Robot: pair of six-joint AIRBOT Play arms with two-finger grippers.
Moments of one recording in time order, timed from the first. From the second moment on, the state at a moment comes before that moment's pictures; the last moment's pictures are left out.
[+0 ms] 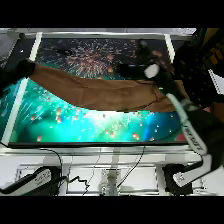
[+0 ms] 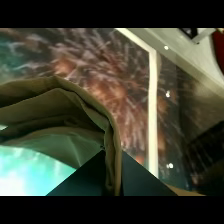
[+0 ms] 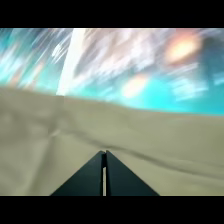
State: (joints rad) left arm 0.32 -1.19 1.10 0.49 -0.61 -0.99; right arm 0.39 -1.72 1.58 -0.95 0.60 1.49
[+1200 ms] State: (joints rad) left arm -0.26 -1.29 1.10 0.45 -0.30 -0.98; right arm 0.42 -1.95 1.92 -1.15 1.12 1.61
